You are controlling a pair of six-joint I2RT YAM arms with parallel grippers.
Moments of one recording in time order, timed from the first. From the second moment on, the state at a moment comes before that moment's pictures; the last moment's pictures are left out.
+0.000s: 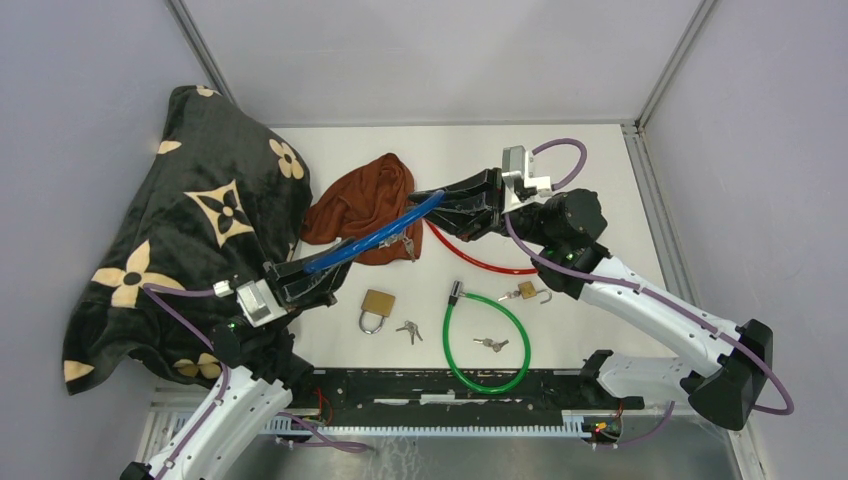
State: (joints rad) left arm -0.50 0.36 0.32 0.92 0.45 -0.22; right arm 0.85 1.18 1.07 0.66 -0.58 0.18
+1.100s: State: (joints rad) left arm -0.50 0.36 0.31 0.91 0.44 -0.22; right arm 0.85 1.18 1.07 0.69 -0.56 0.15
